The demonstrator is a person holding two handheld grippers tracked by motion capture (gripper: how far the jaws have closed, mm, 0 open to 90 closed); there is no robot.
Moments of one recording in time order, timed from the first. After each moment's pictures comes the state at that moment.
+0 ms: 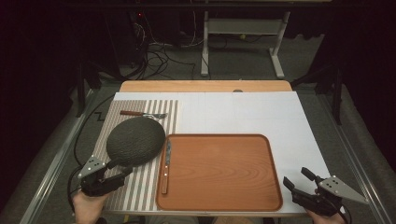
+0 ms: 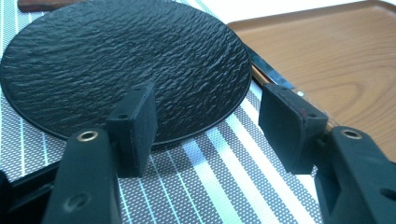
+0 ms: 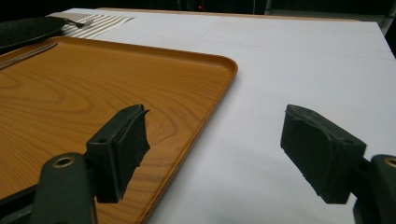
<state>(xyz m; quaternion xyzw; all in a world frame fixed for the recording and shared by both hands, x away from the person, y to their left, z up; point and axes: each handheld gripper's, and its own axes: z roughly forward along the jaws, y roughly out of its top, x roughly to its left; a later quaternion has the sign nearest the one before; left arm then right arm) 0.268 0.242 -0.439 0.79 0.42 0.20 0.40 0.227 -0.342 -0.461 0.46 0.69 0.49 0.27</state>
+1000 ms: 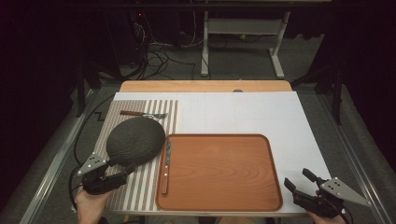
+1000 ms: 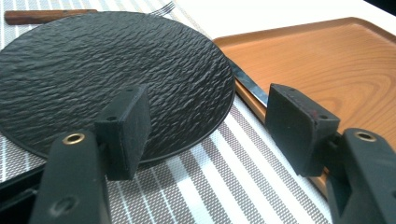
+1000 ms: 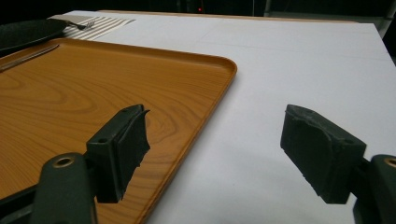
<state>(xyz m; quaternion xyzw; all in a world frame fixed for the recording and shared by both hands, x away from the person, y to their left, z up) 0.251 0.281 -0.451 0.73 0.49 0.17 0.44 0.227 -0.341 -0.460 0.46 0.69 0.48 0.28</state>
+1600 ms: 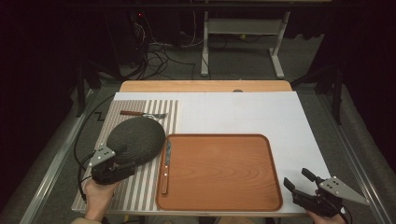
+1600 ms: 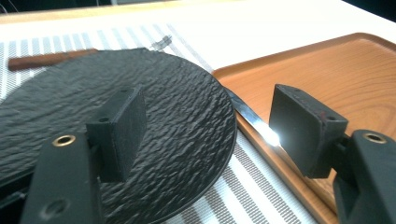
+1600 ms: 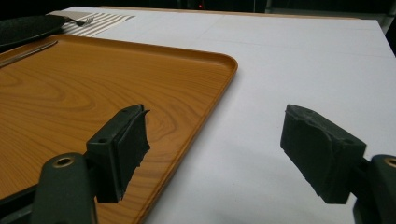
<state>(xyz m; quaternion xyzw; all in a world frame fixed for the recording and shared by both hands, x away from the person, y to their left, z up) 0.265 0.267 -0.438 0.73 0.48 0.18 0.45 0.224 -0.340 -0.460 0.46 0.69 0.48 0.28</state>
